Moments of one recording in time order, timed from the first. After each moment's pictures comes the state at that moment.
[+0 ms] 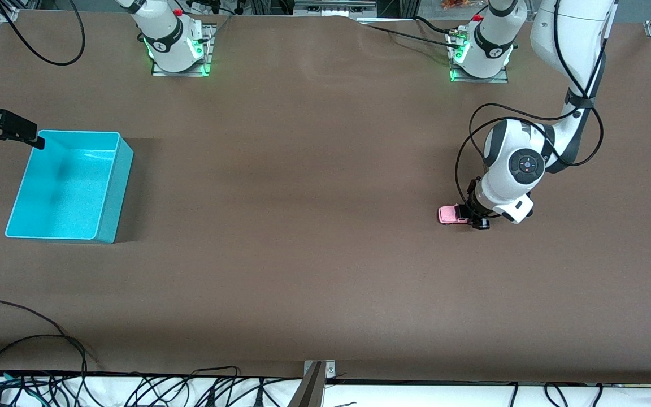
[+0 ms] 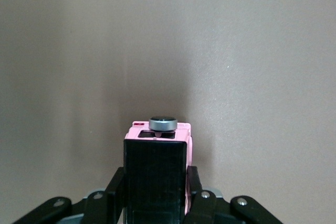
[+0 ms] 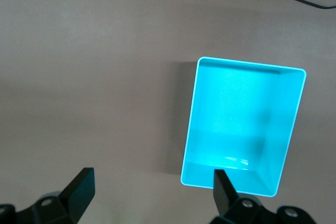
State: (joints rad) left arm -0.26 0.44 0.07 -2.10 0.00 2.51 -1.82; right arm -0.02 0.10 -0.07 -1.50 0.05 1.54 -0.18
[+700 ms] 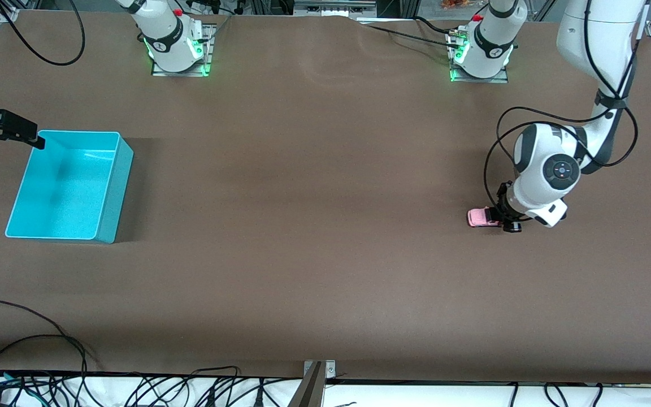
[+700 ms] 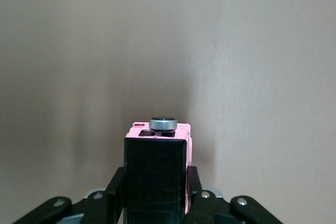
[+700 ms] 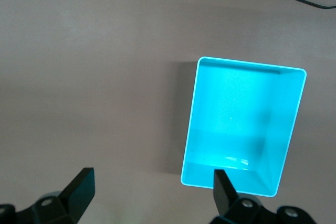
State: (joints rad) left arm -0.11 0.44 0.07 -2.11 0.08 2.50 -1.75; right arm -0.02 0.10 -0.07 -1.50 0.05 1.54 -0.18
